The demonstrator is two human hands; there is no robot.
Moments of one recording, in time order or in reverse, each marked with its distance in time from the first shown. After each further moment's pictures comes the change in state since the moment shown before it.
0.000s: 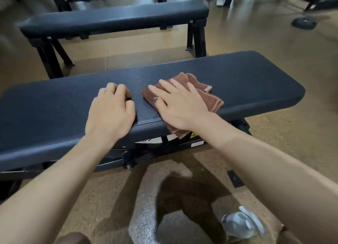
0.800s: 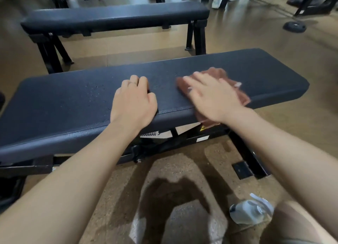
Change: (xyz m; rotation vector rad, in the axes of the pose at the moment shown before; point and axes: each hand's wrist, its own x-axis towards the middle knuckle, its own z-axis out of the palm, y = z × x) left_hand -0.003 -0.011 0.000 0.023 -0.033 0.069; right_hand -0.024 0.015 0.001 -0.077 0.102 0.181
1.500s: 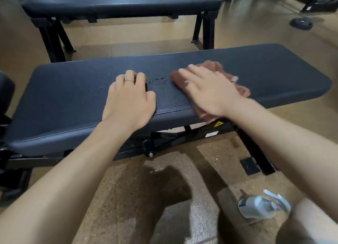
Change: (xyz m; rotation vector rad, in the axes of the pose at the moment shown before) left_hand -0.011 -0.067 -0.016 -0.024 -0.086 -0.017; right_hand 0.026 -0.064 0.002 0.020 -0.099 -0.072
